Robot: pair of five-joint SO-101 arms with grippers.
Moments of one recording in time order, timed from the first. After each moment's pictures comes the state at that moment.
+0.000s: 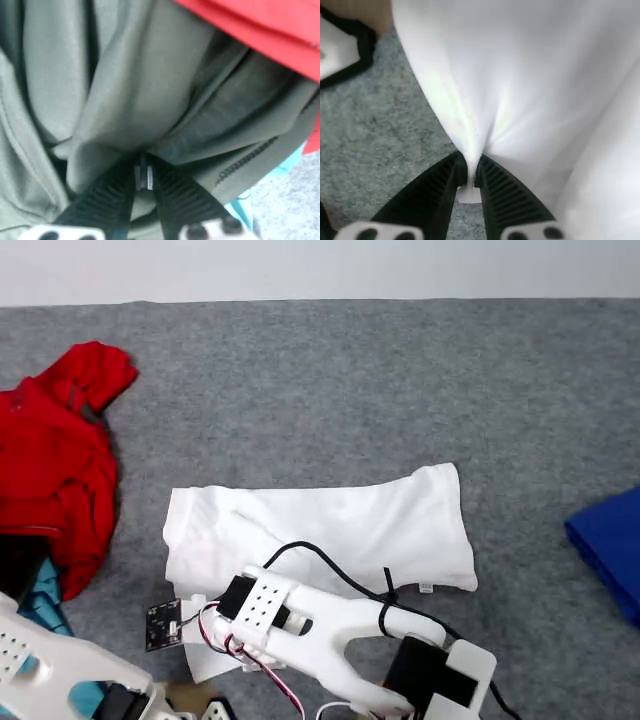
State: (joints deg) left arm -66.5 35.2 -20.4 93.7 -32.5; right arm -67.4 4.5 31.5 64.3 31.8
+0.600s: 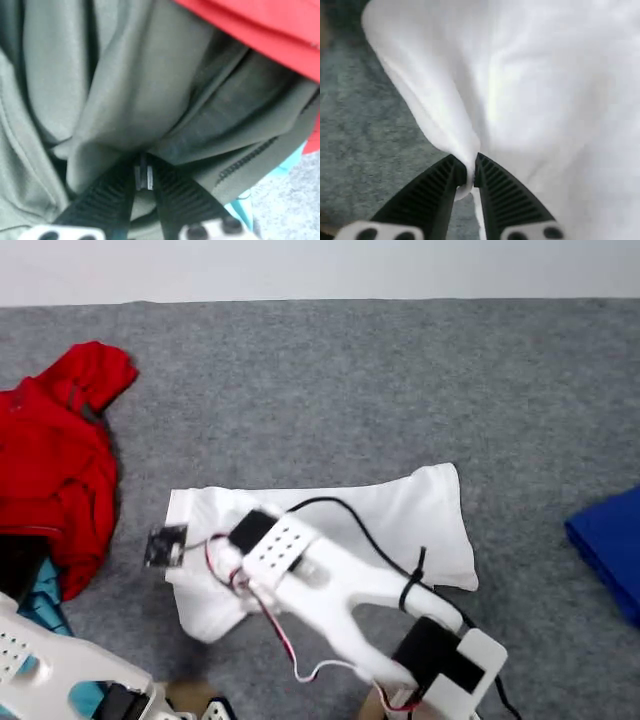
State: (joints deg) left arm -66.5 35.2 -20.4 93.7 -32.5; right arm -54.9 4.5 16.1 72.7 33.2
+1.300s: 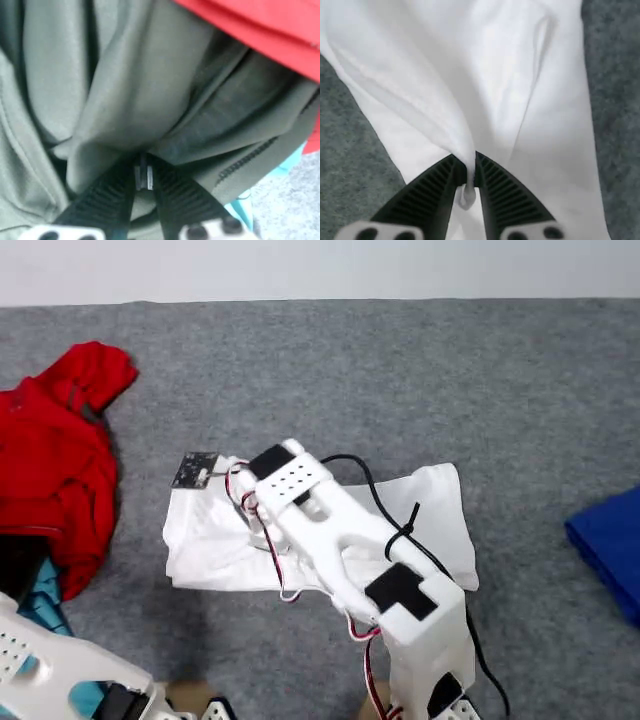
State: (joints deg) left arm -66.5 35.2 -20.4 93.7 -32.5; right arm -42.2 23.6 -5.5 76.3 33.2
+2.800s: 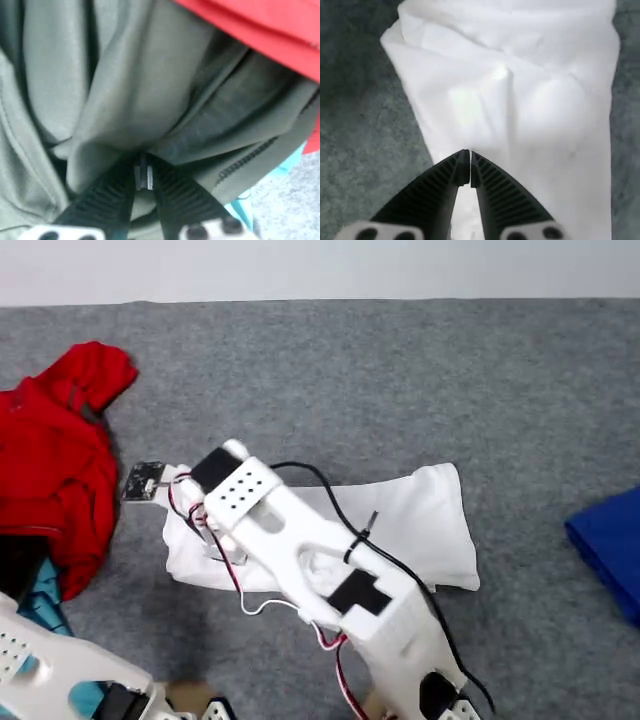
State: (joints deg) left arm -66.5 35.2 -20.4 93.7 -32.5; right arm -51.7 34.6 -27.3 89.0 27.8
